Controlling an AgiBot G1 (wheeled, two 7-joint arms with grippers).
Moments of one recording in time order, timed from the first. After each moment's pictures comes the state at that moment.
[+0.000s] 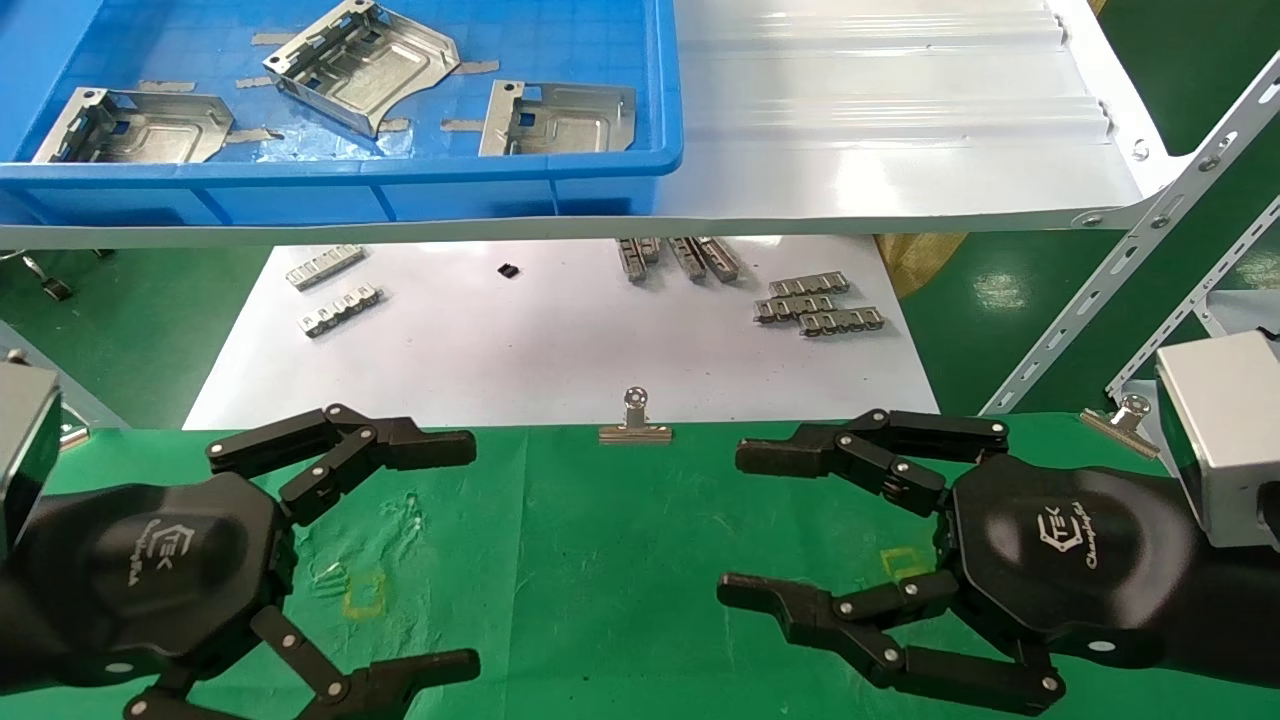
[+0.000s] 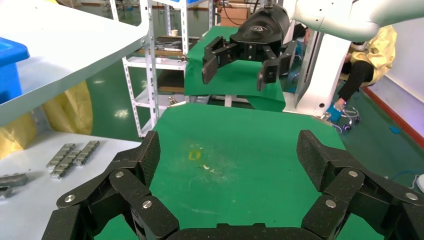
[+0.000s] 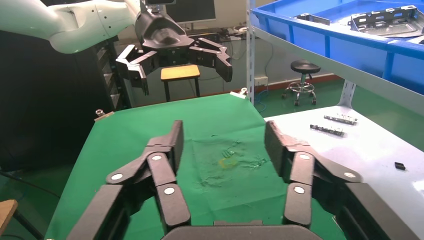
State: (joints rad) left arm -1.07 0.61 0.28 -1.28 0.73 1.50 -0.19; right arm 1.09 -0.57 -0.38 1.25 -0.65 -1.45 0.13
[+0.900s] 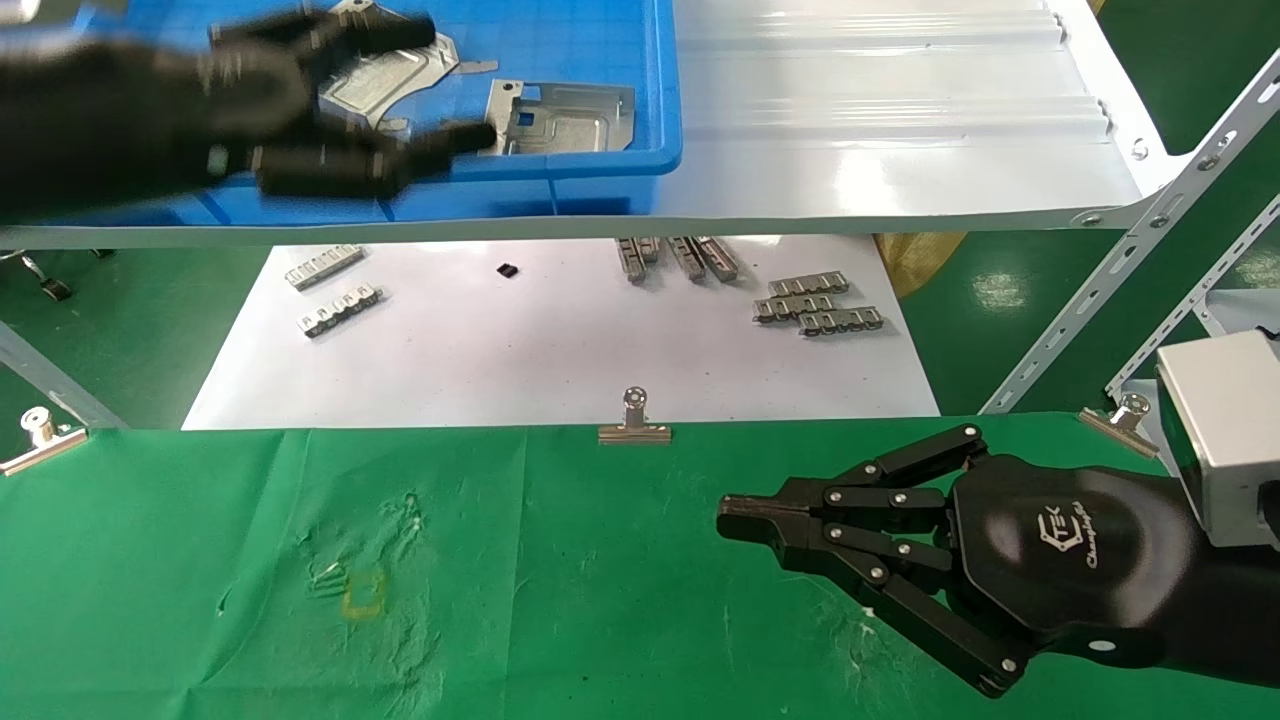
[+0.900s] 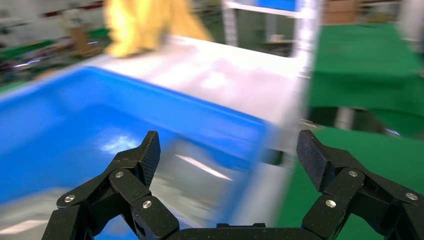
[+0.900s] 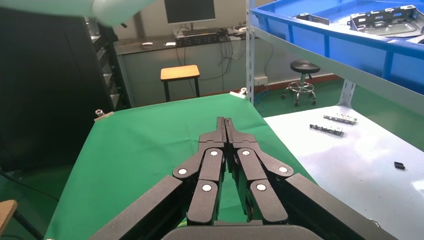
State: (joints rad) left arm -1.73 0.88 0.40 -0.73 1.08 1.30 -0.18; right arm 1.09 -0.57 -0.38 1.25 -0.65 -1.45 0.13
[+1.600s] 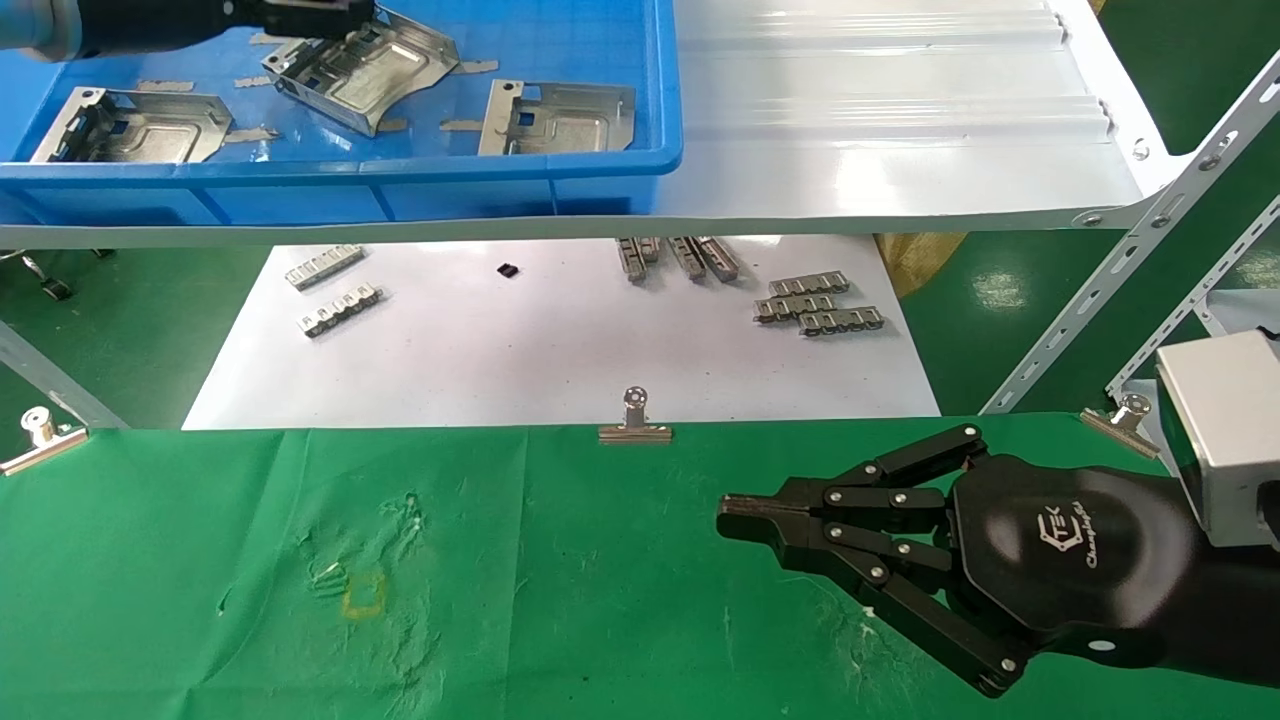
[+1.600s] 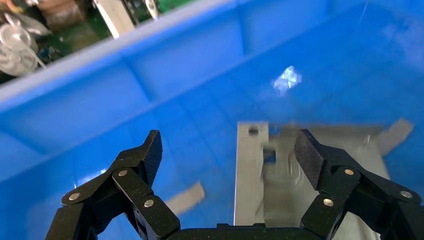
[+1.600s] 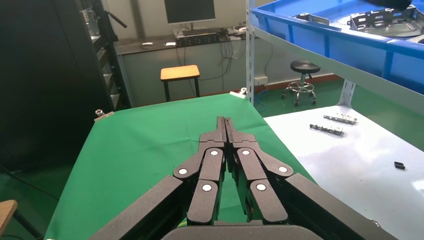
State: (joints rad) left arm -2.11 1.16 0.57 -0.04 1.44 0.81 -0.10; right arm 1.09 -0.57 -0.38 1.25 -0.65 -1.45 0.13
